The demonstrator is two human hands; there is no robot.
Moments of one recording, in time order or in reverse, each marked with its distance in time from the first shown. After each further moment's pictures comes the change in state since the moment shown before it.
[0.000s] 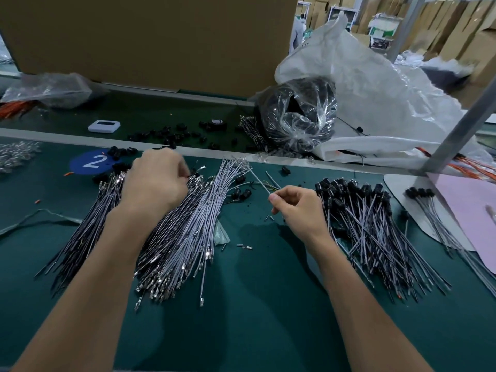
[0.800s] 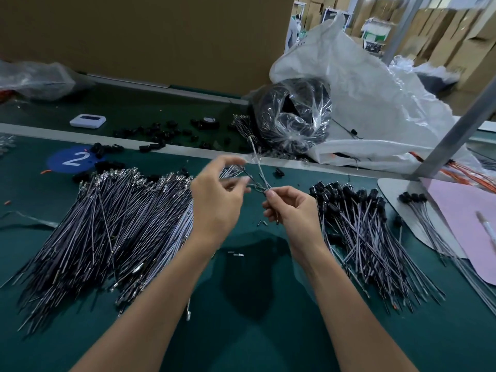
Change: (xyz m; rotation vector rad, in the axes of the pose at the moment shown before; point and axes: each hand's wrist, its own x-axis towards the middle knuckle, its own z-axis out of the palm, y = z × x) left_hand -0.012 0.061 0.087 -0.983 0.213 0.127; right_hand -0.004 -0.008 0.006 0.496 0.034 0.139
